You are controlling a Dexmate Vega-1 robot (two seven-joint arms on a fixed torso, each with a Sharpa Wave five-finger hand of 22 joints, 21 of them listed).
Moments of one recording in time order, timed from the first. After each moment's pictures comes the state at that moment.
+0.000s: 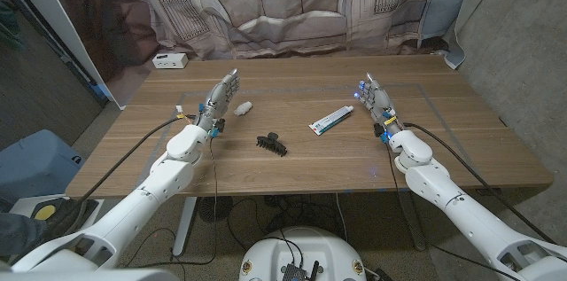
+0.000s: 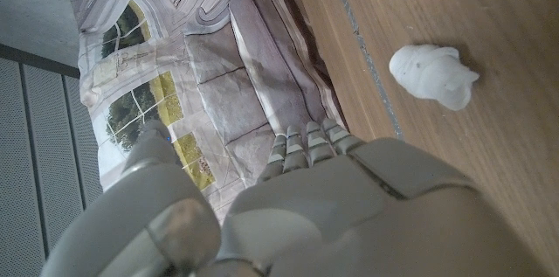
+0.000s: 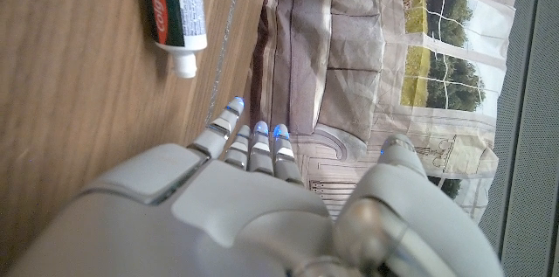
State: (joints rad) left arm 0.89 0.55 0.36 -1.35 -0.57 -0.40 -0.02; left_hand 0.32 0.04 0.30 -0.16 0.18 0.05 0.10 0.22 0.17 0.10 0.09 0.24 0.19 0.07 0.08 0.20 0.17 -0.01 0.05 0.20 0.17; right arm -0.93 -0.49 -0.38 -1.38 0.63 0.35 -0.01; right_hand 0.32 0.04 0.14 -0.07 0.18 0.18 0.12 0.19 0.18 0.14 0.14 0.20 0.18 0.02 0.08 0.20 0.21 0.24 0.00 0.19 0.17
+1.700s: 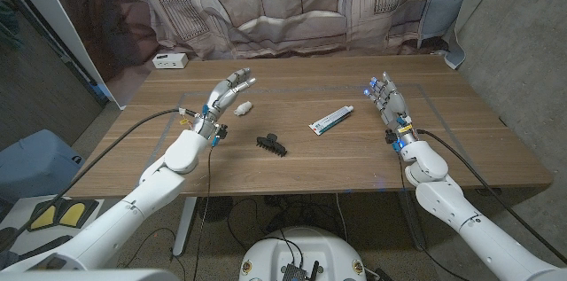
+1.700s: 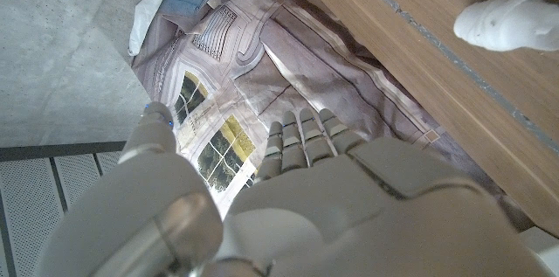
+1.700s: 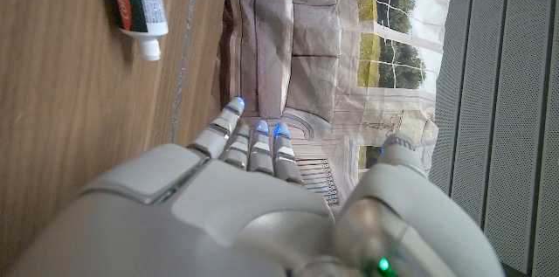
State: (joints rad) left arm 1.00 0.66 0.36 -1.53 -0.20 -0.53 0.15; left_hand 0.43 0.00 0.31 -0.17 0.18 0.16 0.11 0.22 0.18 0.20 0.07 0.26 0.19 0.17 0.05 0.21 0.17 0.07 0.06 0.21 0.17; right arm -1.06 -0.52 -0.31 -1.47 0.68 0.49 0.03; right_hand 0.32 0.04 0.14 -0.09 0.18 0.21 0.11 0.20 0.18 0.16 0.13 0.20 0.18 0.02 0.08 0.20 0.20 0.24 -0.01 0.19 0.17
